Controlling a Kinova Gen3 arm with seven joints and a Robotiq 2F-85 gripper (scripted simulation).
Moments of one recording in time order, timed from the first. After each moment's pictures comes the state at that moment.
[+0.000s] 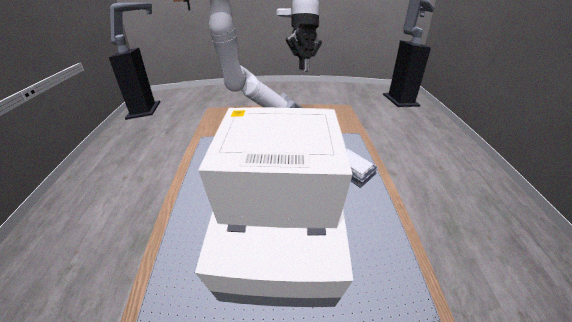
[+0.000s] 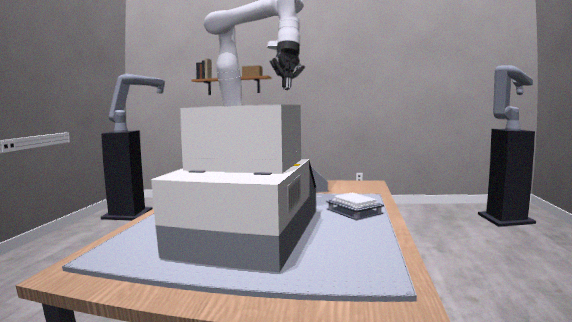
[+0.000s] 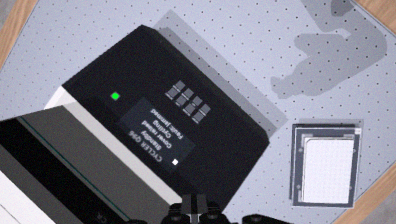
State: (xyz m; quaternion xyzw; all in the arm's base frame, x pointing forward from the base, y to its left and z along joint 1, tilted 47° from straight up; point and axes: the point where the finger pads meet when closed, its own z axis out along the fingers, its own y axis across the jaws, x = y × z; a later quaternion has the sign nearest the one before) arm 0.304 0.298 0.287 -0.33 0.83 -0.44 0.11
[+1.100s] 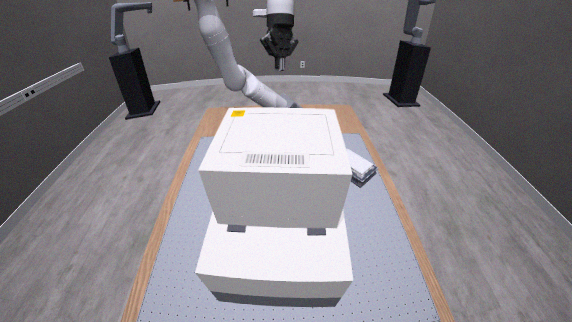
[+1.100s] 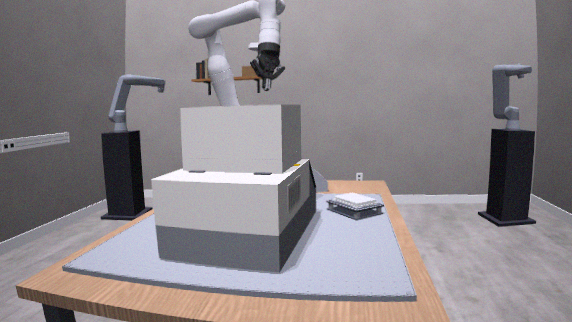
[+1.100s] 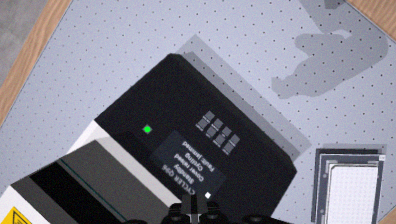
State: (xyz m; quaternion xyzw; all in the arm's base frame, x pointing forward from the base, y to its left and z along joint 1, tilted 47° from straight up) arm 0.285 0.247 0.330 -0.33 0.82 -0.45 0.11
